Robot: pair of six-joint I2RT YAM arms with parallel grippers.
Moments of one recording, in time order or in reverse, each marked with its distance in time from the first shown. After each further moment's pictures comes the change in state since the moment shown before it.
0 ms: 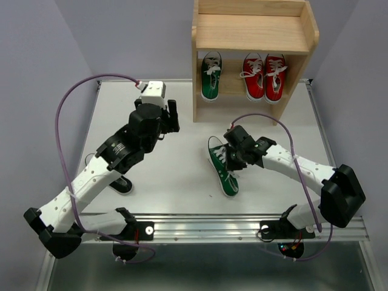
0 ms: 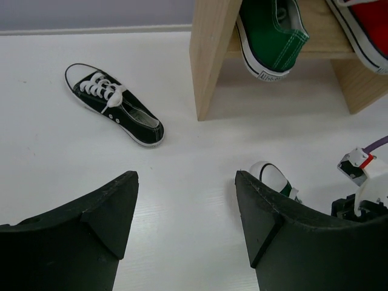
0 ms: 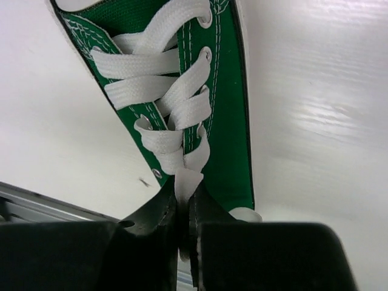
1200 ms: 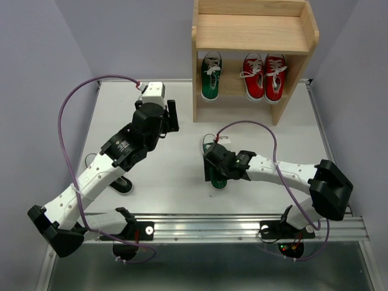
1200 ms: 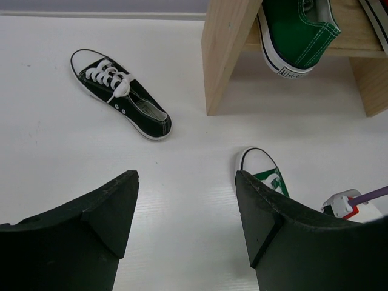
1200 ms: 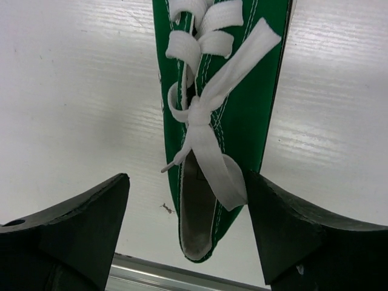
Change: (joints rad) left arm 0.055 -0.006 -0.031 0.014 0.000 -0.034; right arm 0.244 0.096 -0.005 0.151 0.261 0.186
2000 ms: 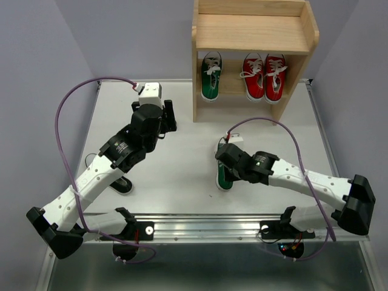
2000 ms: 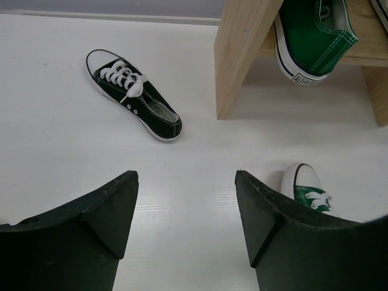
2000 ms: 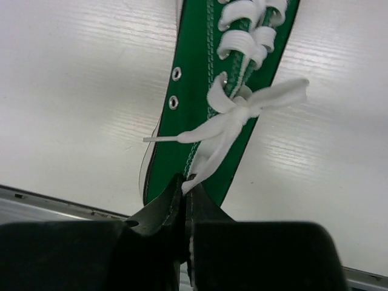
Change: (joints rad) left arm 0.000 -0.019 -0.018 0.001 -0.040 -0.010; right arm 0.051 -0.184 -0.008 -0.168 0.079 -0.010
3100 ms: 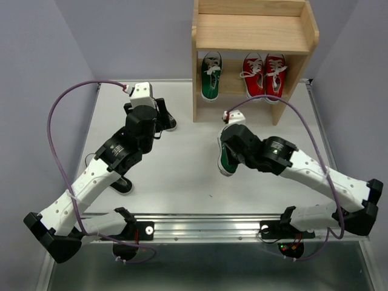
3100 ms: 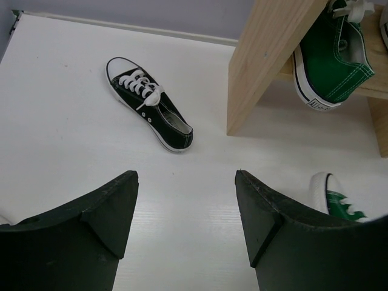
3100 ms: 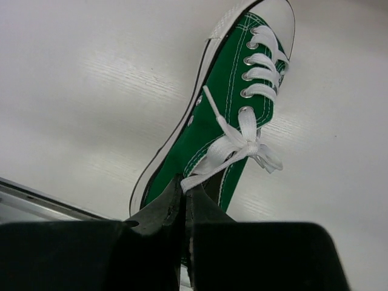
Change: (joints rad) left arm 0.027 -0.042 -0.032 0.034 -0.071 -0.035; right arm 0.004 -0.077 0.410 -0.257 0.106 -0.261
